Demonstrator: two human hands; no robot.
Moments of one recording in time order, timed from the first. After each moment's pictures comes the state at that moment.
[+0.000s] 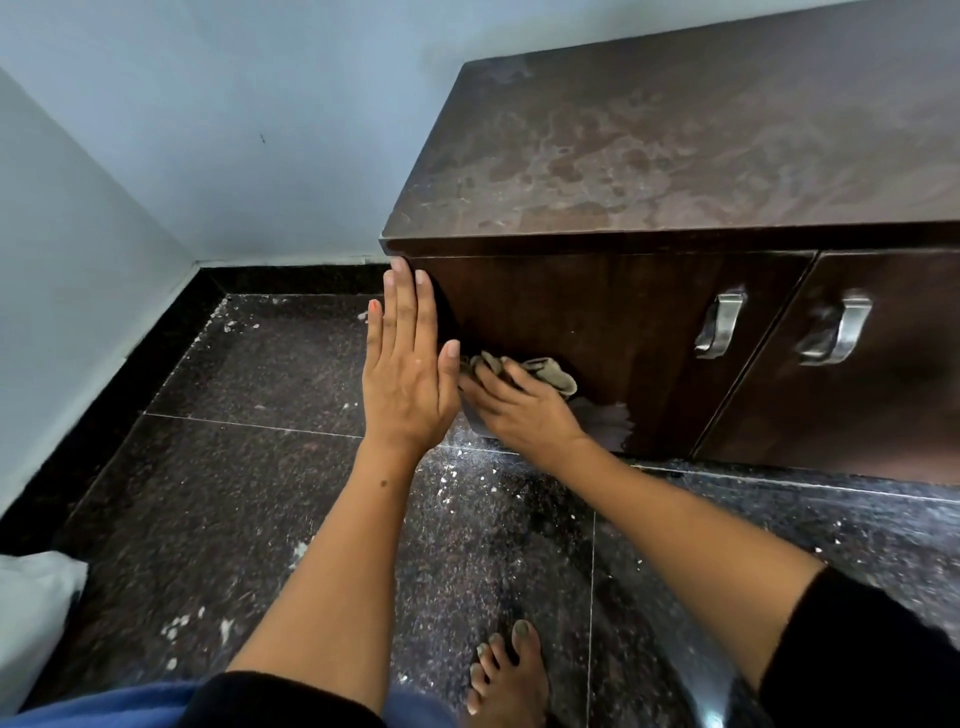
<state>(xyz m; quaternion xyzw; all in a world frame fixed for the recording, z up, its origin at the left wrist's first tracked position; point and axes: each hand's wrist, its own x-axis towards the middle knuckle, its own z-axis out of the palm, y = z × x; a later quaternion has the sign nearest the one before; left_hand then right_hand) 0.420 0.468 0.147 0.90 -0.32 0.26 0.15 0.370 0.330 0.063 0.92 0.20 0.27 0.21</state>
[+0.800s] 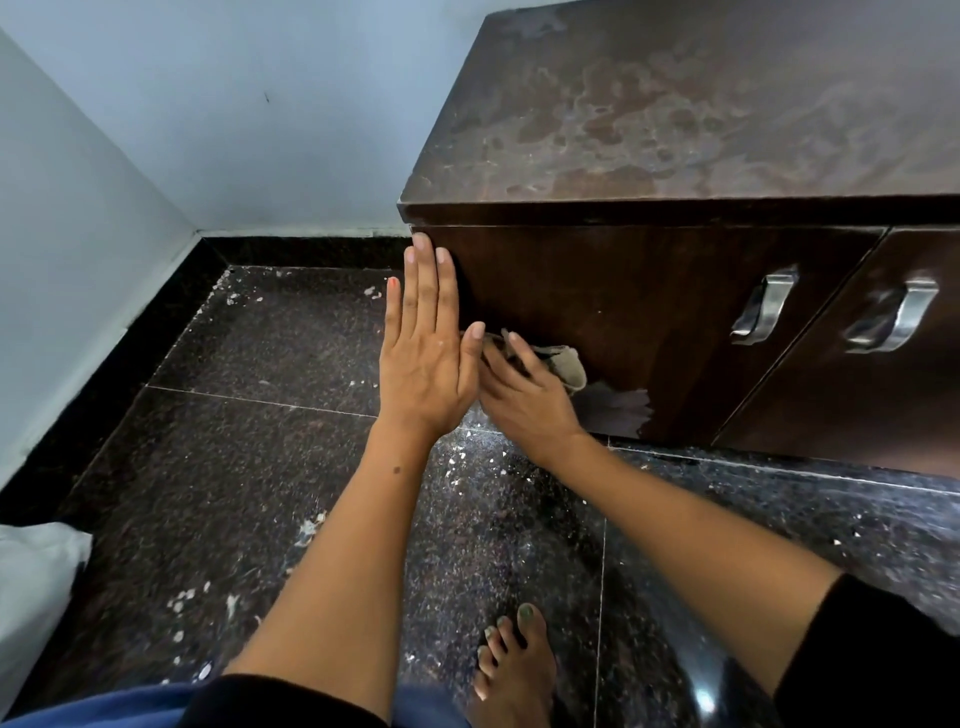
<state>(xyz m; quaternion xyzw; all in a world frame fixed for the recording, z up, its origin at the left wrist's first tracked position) 0.423 0.470 0.140 0.91 -0.32 0.23 0.12 0.382 0.352 0.056 0.92 0.13 0.29 0.21</state>
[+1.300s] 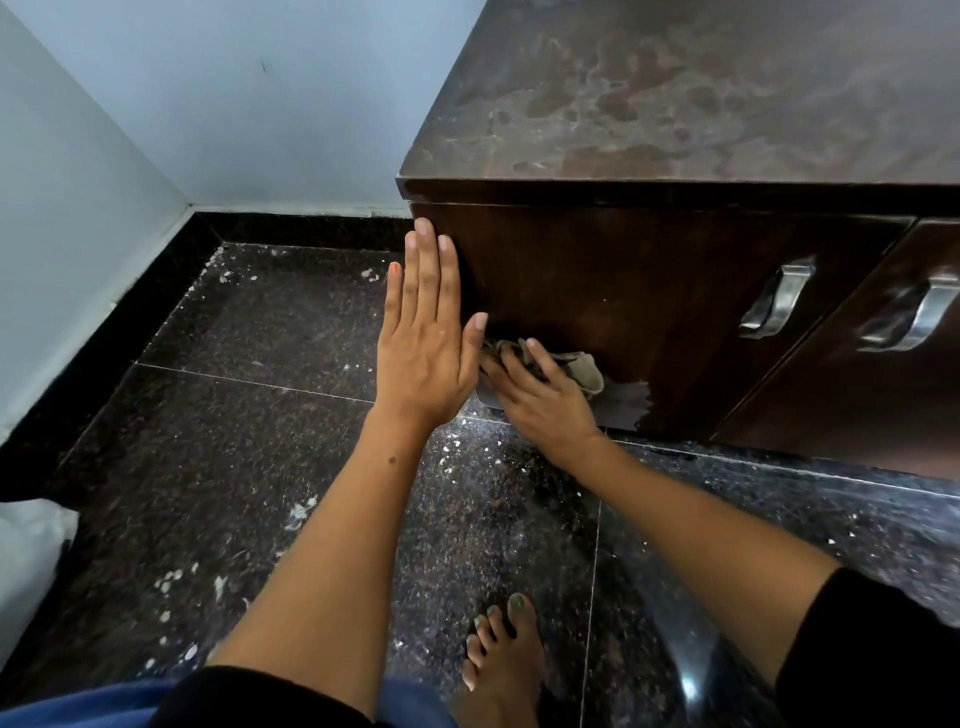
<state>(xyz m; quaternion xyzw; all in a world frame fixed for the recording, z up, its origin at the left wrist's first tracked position) 0.426 0.470 0.129 0.90 -0.33 0.25 0.10 0.370 0.334 0.032 0.92 0.14 0.24 0.26</state>
